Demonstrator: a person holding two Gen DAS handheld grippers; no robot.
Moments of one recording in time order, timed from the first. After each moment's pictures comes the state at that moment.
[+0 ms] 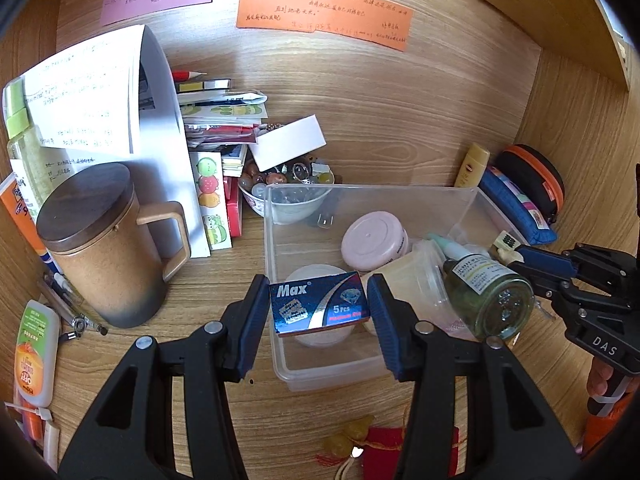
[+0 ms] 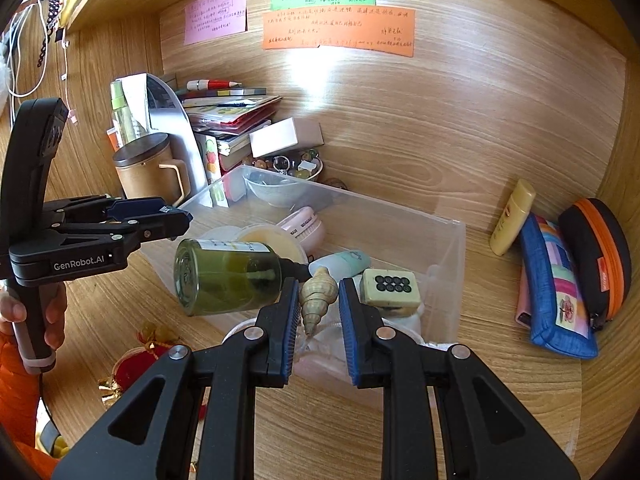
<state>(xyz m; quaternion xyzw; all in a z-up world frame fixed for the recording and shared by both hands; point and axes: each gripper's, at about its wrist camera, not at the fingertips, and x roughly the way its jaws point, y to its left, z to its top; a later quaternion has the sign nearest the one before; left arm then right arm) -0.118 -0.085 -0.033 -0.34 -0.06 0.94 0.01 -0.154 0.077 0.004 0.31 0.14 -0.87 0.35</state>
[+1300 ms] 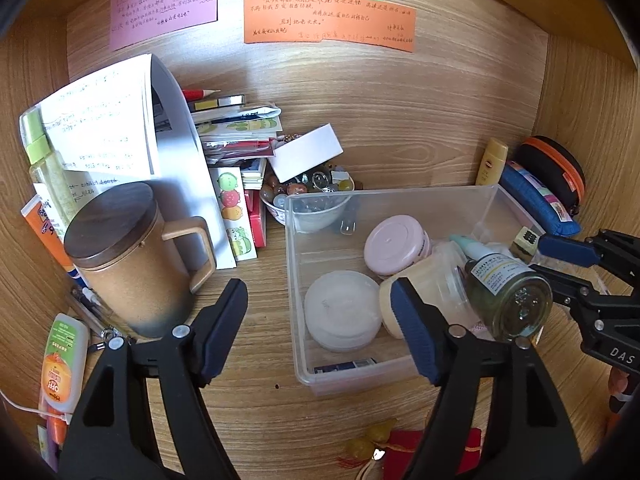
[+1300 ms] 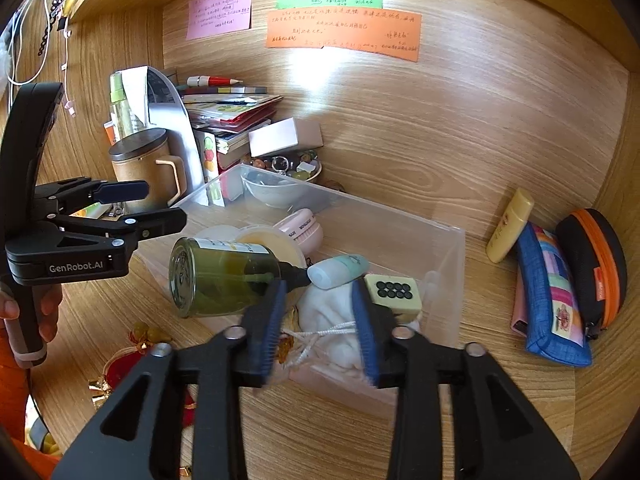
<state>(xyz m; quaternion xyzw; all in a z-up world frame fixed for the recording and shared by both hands) -0.116 -0.083 -0.028 -0.33 -0.02 0.94 -0.03 -0.147 0.075 0.007 0.29 0.16 -0.88 0.33</state>
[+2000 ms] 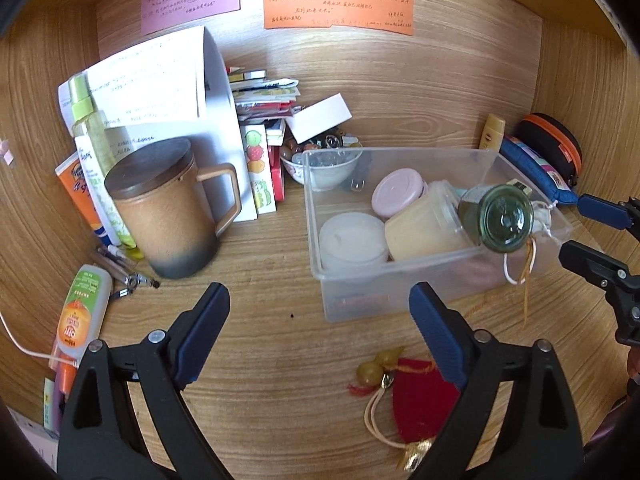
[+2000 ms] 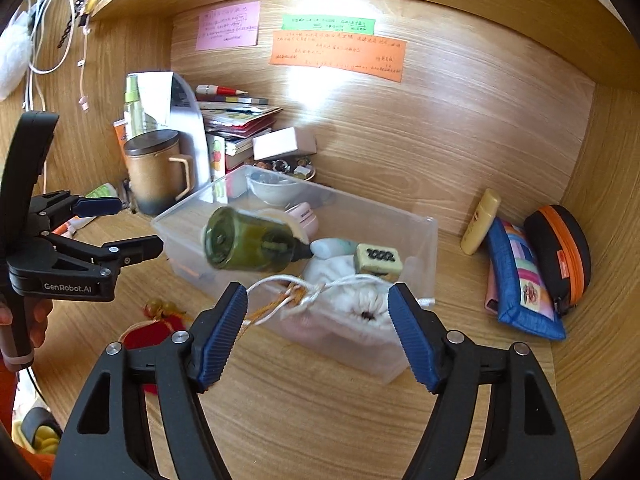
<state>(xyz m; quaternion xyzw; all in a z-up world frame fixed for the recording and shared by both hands) -0.064 -0.079 -0.037 -0.35 -0.01 0.93 -0.06 -0.094 0.095 0.013 0.27 0.16 -0.90 0.32</state>
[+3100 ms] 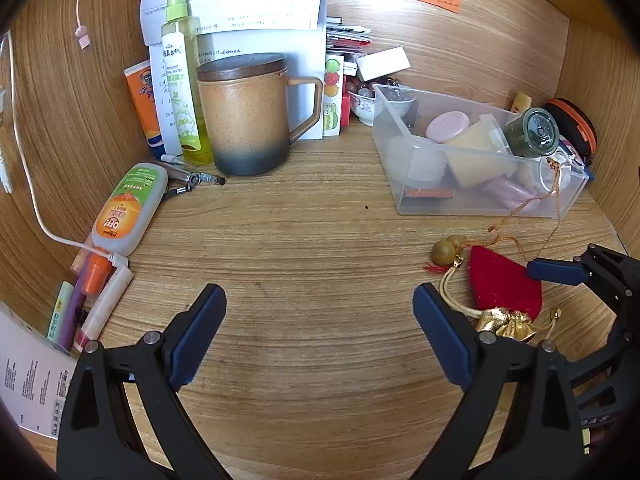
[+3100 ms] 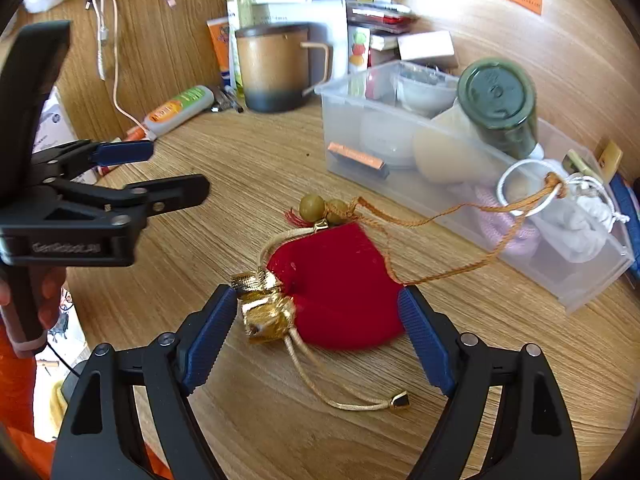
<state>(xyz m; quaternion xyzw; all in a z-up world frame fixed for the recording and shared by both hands) 0.011 -0.122 -0.073 -0.38 -0.05 0.92 -0.10 -0.035 0.011 -0.066 0.39 0.20 -0.80 0.41</state>
